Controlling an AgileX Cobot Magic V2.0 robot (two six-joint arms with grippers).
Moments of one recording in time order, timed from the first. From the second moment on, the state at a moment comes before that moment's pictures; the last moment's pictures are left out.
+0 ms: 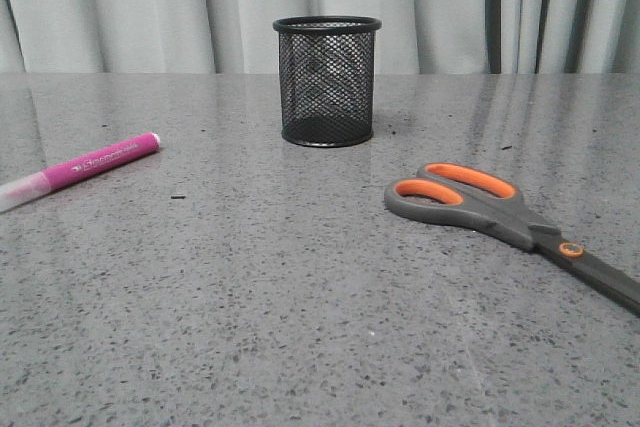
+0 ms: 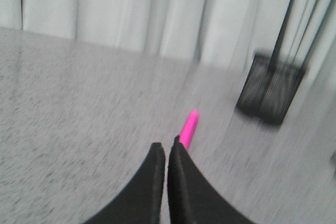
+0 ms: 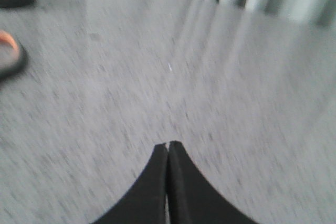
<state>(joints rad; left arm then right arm) -0.28 0.00 0.01 -0.29 0.06 0.00 0.22 -0.01 0.02 -0.45 0.24 0.25</state>
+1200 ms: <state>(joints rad) -0.28 0.00 0.01 -0.83 -0.09 0.00 0.22 -0.01 0.01 0.00 -0.42 0.41</state>
